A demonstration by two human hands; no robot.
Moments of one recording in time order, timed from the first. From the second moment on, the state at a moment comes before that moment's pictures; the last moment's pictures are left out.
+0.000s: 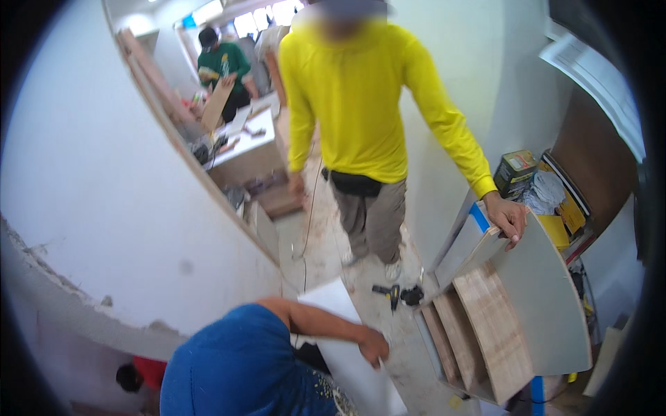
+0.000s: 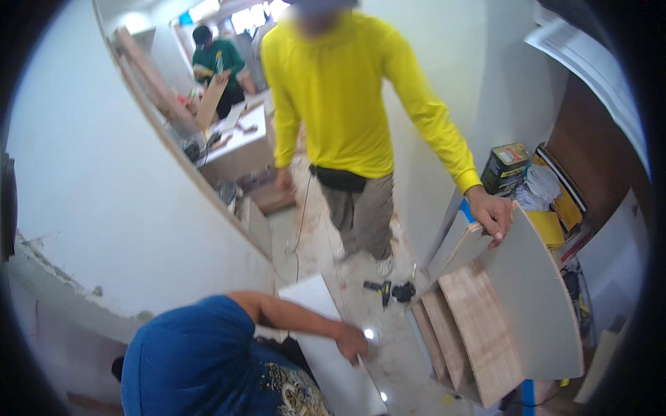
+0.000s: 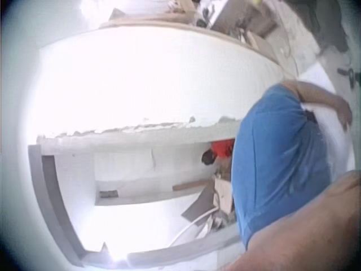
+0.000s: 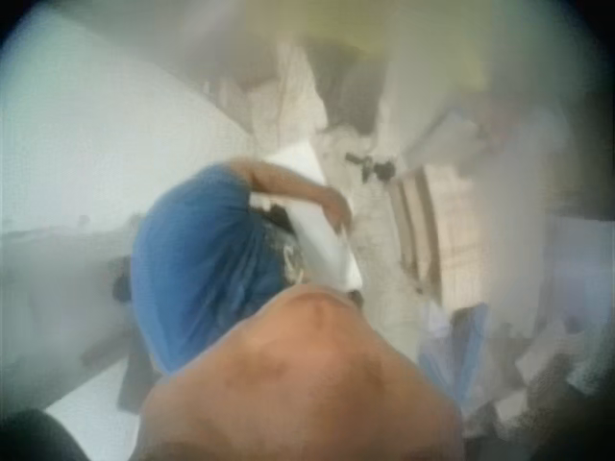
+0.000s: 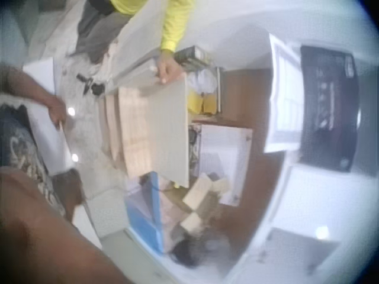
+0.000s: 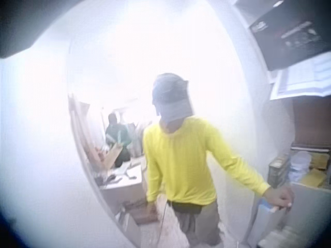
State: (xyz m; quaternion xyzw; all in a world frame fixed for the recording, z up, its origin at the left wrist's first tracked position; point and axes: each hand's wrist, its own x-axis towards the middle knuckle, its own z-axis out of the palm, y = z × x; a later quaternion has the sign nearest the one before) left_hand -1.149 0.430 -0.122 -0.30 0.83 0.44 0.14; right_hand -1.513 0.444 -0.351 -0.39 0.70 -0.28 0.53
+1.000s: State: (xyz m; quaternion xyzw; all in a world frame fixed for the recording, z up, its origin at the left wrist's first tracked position) left_hand -0.739 0.457 0.012 -0.59 0.74 0.31 -0.04; right_hand -1.108 0.371 -0.012 -0.48 0.35 -0.10 0.80
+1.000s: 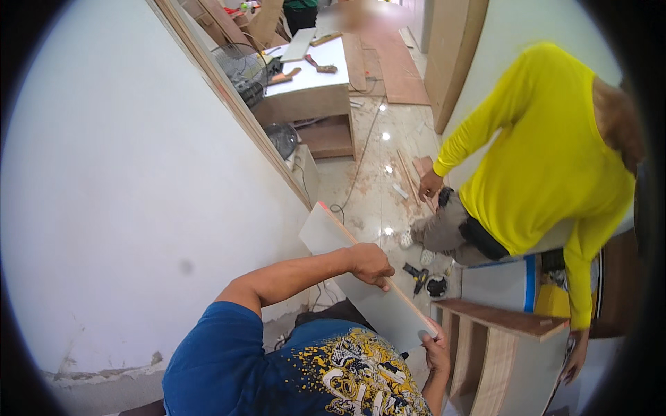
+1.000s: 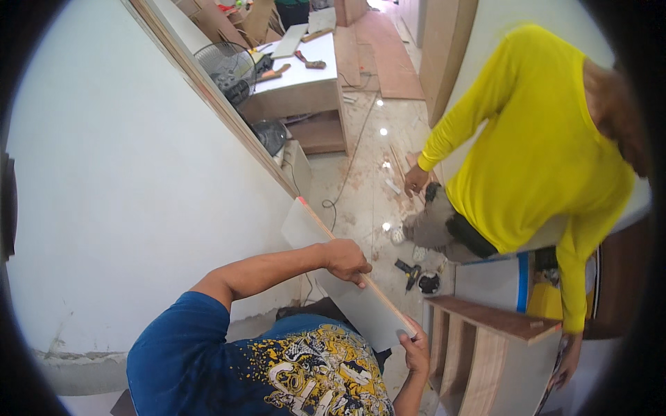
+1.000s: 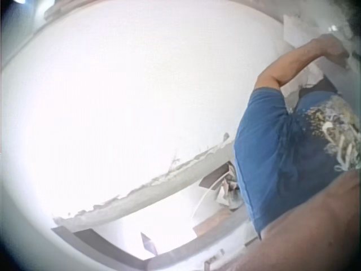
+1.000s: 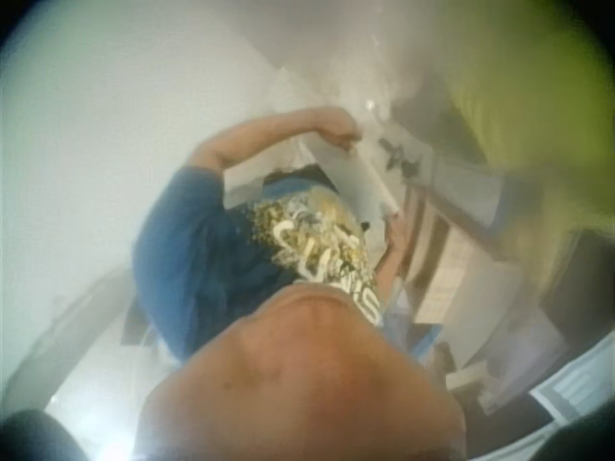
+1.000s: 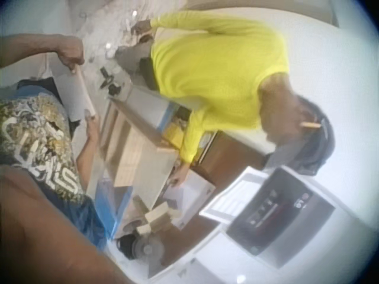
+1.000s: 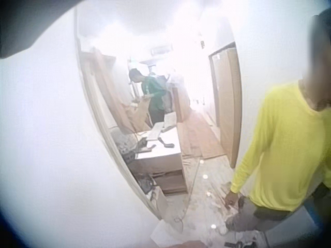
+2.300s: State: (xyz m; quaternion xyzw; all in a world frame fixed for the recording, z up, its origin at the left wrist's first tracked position) left_hand -0.328 0.456 -0.301 -0.82 0.13 0.53 -0.17; right_hand -0.269 -0.099 0.018 -0.45 0.32 -0.28 0.79
